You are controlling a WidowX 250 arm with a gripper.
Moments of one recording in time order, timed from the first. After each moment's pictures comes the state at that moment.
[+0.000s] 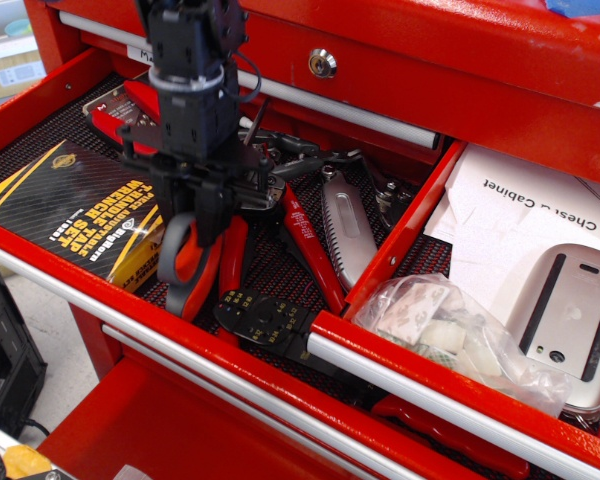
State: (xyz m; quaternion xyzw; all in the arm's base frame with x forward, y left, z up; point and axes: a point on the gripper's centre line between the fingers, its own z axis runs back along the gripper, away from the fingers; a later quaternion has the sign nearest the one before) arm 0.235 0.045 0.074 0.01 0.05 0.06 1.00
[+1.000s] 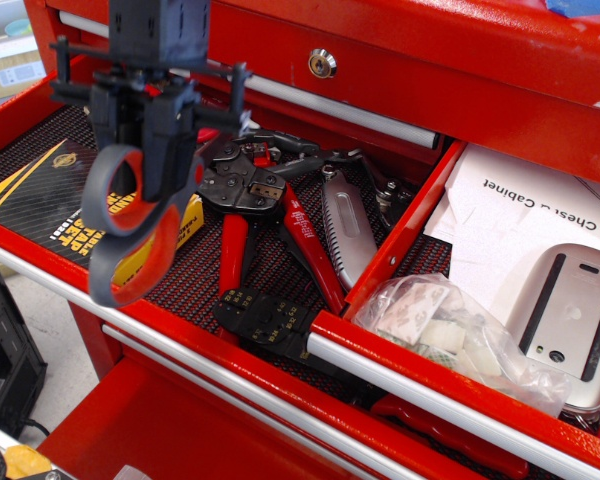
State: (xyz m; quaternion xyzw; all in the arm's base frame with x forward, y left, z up) arm 0.181 0.021 0.157 -0.03 0.20 0.11 0.97
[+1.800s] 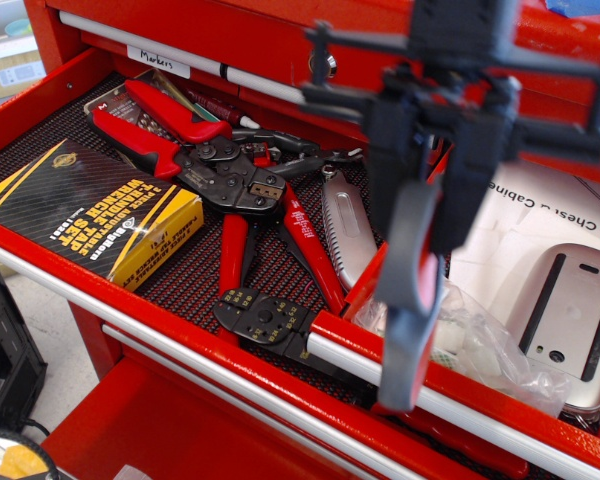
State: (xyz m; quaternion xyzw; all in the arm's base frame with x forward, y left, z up) arm 0.181 -0.117 0.189 -0.04 0.14 0.03 0.99
